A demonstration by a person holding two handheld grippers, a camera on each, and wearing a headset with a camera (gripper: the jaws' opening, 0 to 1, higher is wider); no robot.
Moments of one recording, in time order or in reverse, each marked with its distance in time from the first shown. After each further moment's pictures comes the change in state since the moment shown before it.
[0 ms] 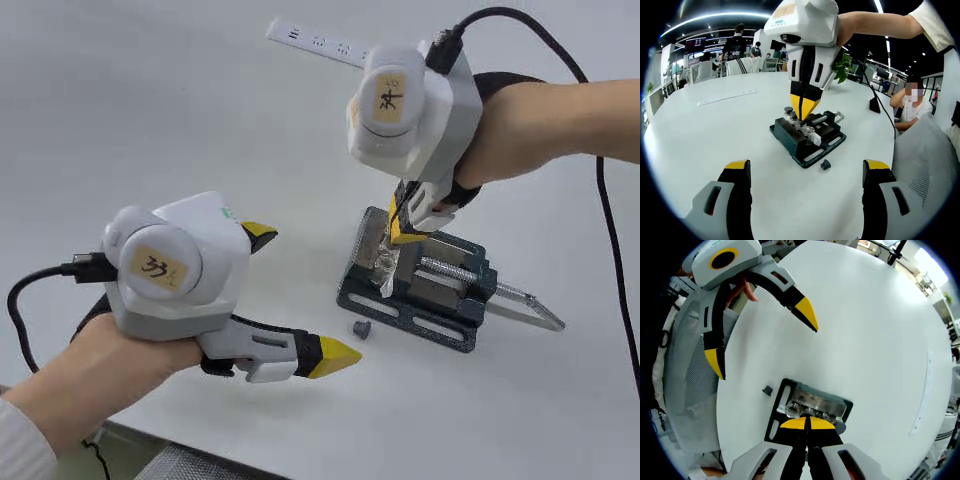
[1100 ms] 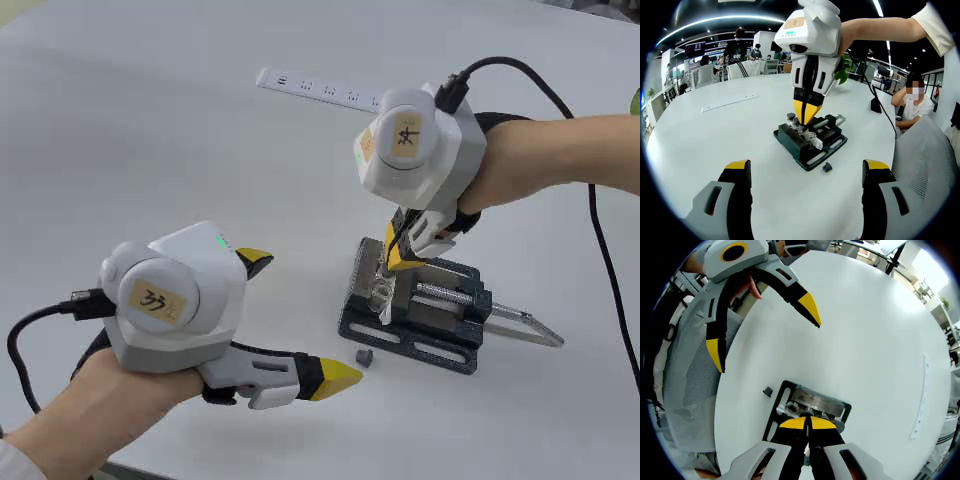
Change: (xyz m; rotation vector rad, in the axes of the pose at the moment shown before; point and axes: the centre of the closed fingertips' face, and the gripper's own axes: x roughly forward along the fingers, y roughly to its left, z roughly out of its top) left arm -0.010 0.003 0.014 0.029 0.003 0.023; right arm -0.003 -0.005 0.000 -0.022 -0.101 -0.008
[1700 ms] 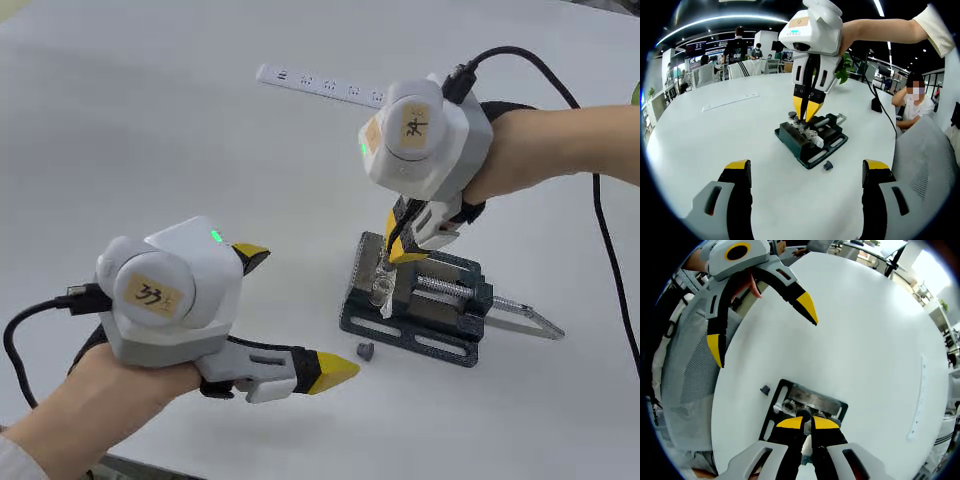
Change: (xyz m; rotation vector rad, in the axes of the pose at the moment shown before) left arm -0.002 0.003 -0.004 -0.003 0.003 0.006; right arm -0.001 -0.004 -0.005 -0.012 -0.013 -0.026
